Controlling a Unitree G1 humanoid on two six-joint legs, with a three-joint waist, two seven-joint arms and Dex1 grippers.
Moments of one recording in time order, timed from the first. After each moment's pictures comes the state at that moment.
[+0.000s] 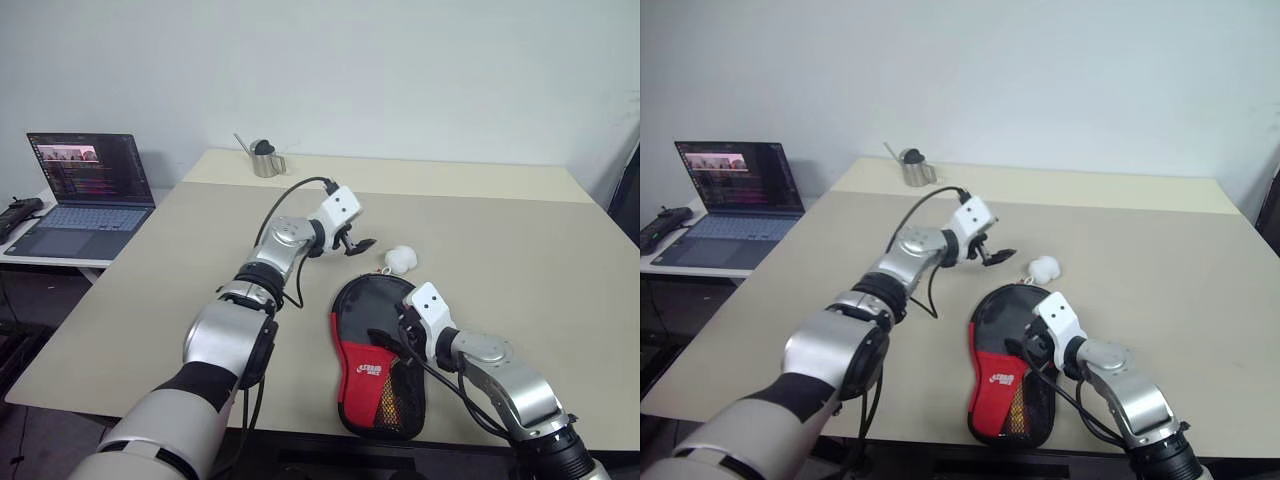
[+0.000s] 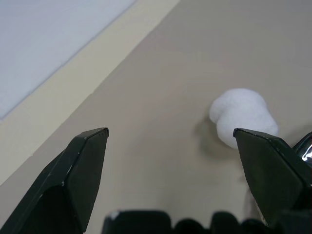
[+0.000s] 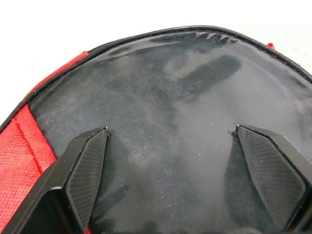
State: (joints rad) left arm -1.26 0.22 -0.07 1.29 0.17 -0.27 -0.80; right arm -0.26 -0.37 0.23 -0.23 0.17 0.67 0.50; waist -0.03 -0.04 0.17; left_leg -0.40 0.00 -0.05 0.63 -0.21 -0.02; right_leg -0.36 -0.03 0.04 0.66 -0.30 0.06
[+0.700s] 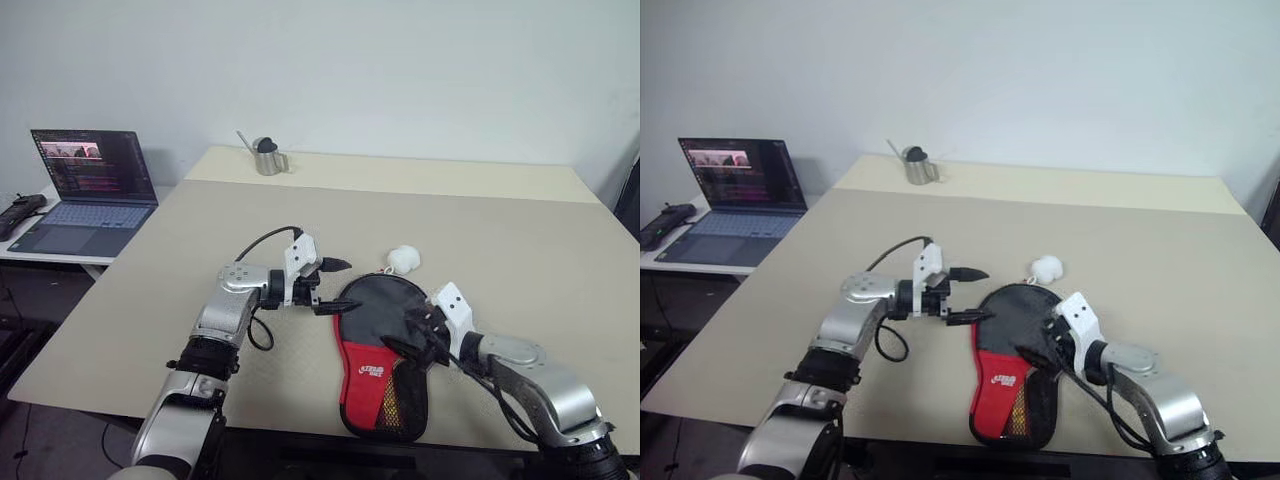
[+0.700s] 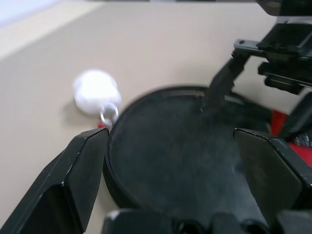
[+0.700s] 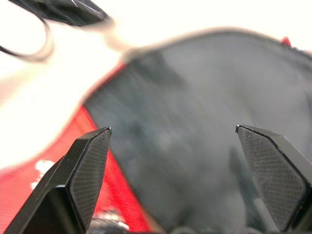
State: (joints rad) left arm -0.69 0.35 -0.08 0.33 -0.12 0.15 -1.21; right arm -0.24 -0.44 0.04 -0.41 0.44 0.83 0.64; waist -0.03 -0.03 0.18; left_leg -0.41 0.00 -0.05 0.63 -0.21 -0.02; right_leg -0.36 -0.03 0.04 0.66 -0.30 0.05
